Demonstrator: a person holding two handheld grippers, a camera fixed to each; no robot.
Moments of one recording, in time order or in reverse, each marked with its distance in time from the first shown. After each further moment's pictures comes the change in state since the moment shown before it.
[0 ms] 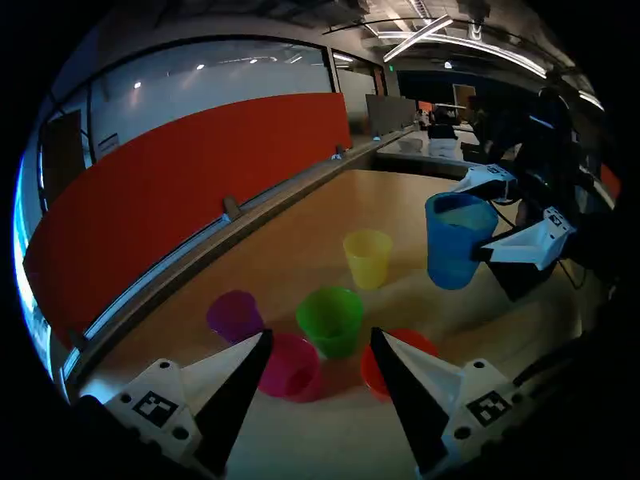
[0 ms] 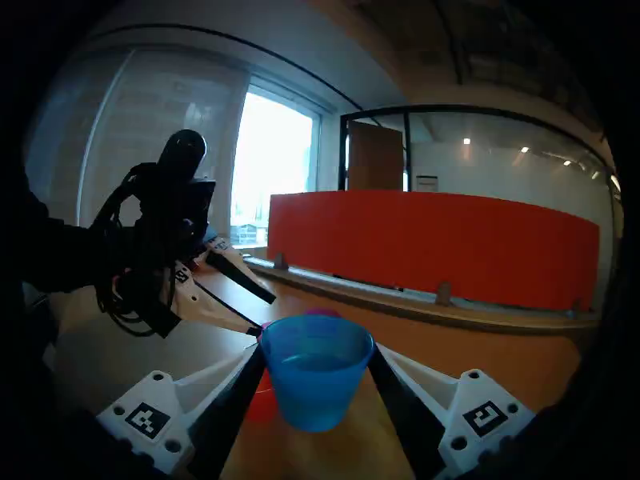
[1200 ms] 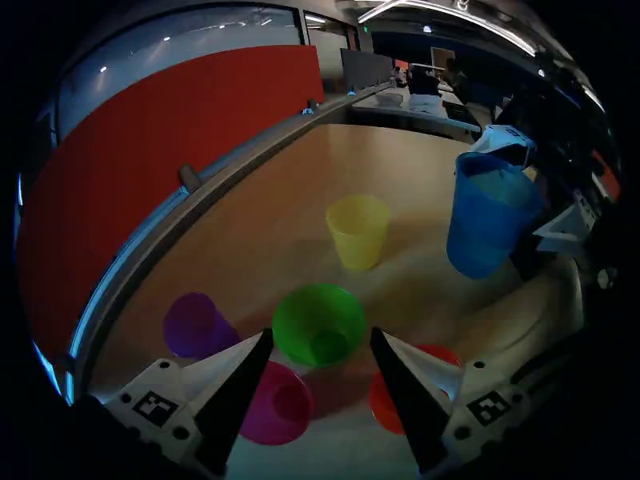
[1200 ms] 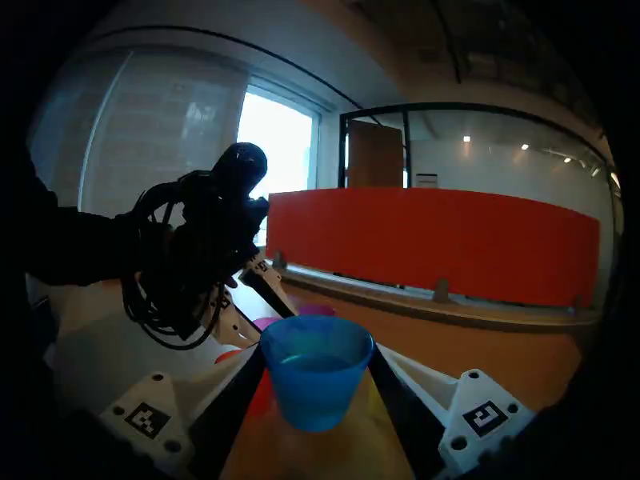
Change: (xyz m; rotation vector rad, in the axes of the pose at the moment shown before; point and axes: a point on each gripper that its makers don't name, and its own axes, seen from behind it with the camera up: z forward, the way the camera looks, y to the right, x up) left arm -0.015 0.011 0.074 -0.120 -0.194 0.058; right arm -0.008 0.011 -0.005 0.006 -0.003 0.008
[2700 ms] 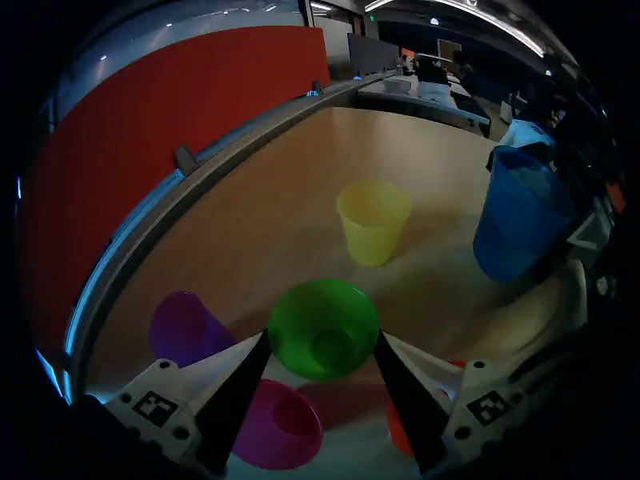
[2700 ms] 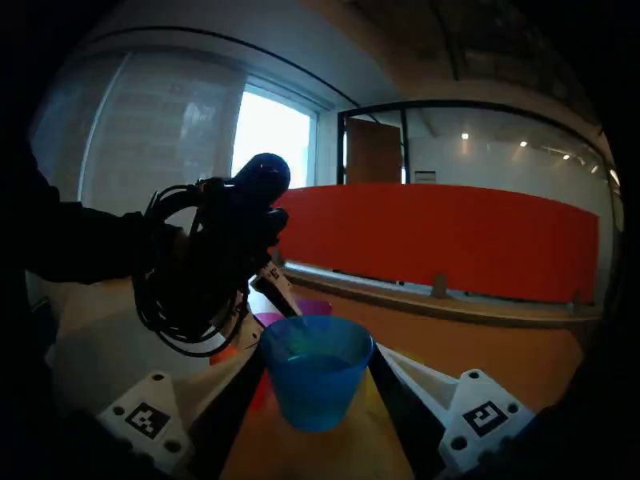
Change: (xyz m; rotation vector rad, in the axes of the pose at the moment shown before) left arm -0.006 -0.005 0.031 -0.001 -0.061 -0.024; right arm -0.003 0.007 0.000 -0.003 -0.005 0.010
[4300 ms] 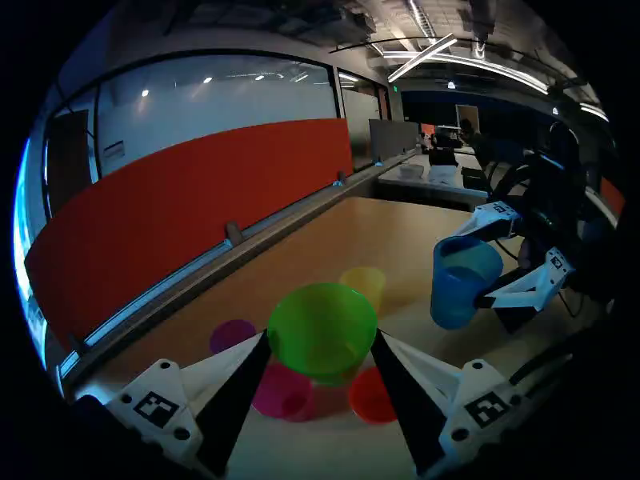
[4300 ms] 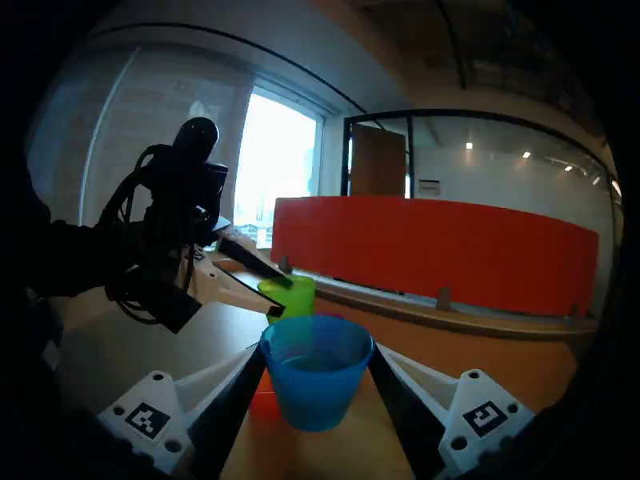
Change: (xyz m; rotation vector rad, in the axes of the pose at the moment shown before) left arm 0.038 0.012 -0.134 0.125 0.362 -0.074; right arm 0.022 -0.037 -0.012 0.002 0.012 -0.033
